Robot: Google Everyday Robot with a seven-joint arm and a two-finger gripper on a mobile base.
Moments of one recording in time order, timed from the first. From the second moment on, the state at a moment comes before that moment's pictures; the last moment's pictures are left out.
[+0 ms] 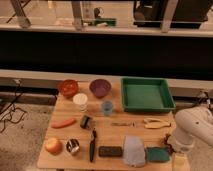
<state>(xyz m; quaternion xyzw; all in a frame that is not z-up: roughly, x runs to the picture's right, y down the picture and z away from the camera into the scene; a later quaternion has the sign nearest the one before) 0.324 0.321 0.680 -0.45 0.02 0.09 0.89</state>
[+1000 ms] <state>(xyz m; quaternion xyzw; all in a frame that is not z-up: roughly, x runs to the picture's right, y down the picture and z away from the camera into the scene) 0.252 0.360 0.682 -0.50 -0.05 0.01 0.87</state>
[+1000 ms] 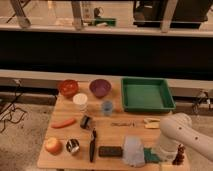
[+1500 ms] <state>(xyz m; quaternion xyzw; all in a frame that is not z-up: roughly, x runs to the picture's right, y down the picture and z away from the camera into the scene) 0.241 0.347 0.681 -0.49 -0.06 -0.02 0.87</state>
